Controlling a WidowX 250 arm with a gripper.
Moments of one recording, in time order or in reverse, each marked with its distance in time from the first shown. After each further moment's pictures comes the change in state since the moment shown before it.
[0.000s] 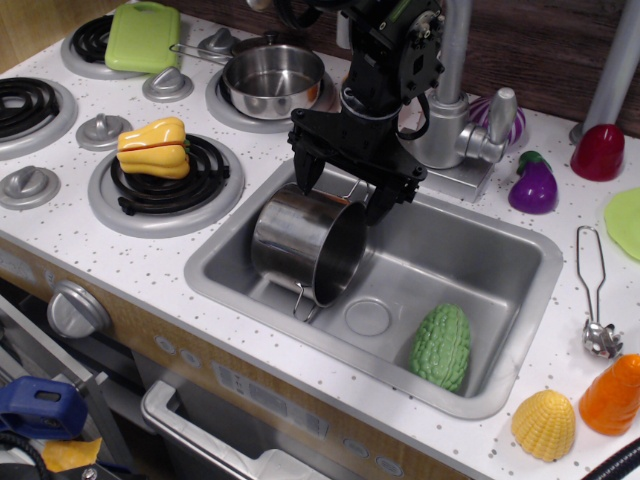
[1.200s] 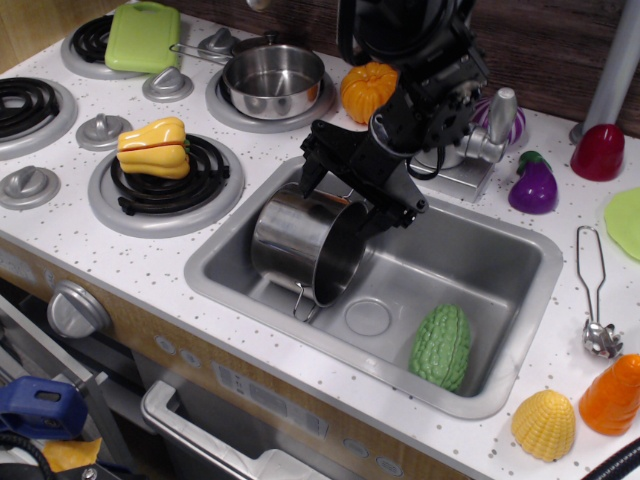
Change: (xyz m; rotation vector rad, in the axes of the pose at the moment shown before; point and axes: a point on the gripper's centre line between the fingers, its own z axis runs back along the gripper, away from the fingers) arm 0.003 -0.008 -0.026 0.242 0.002 -0.094
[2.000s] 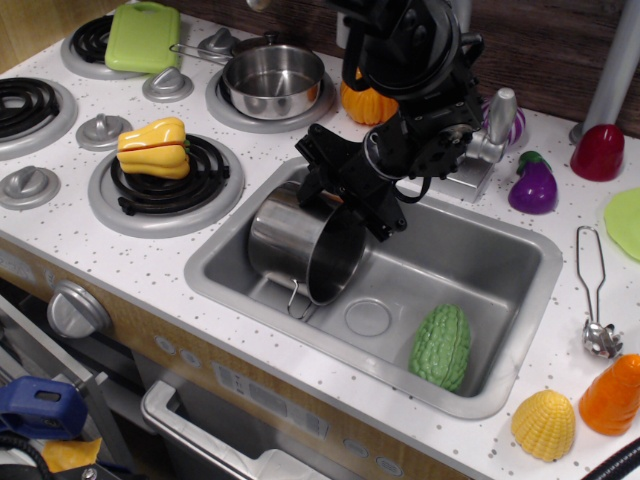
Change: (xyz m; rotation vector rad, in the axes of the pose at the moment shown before) arm -0.006 0.017 -0.020 0.102 -0.004 -0.116
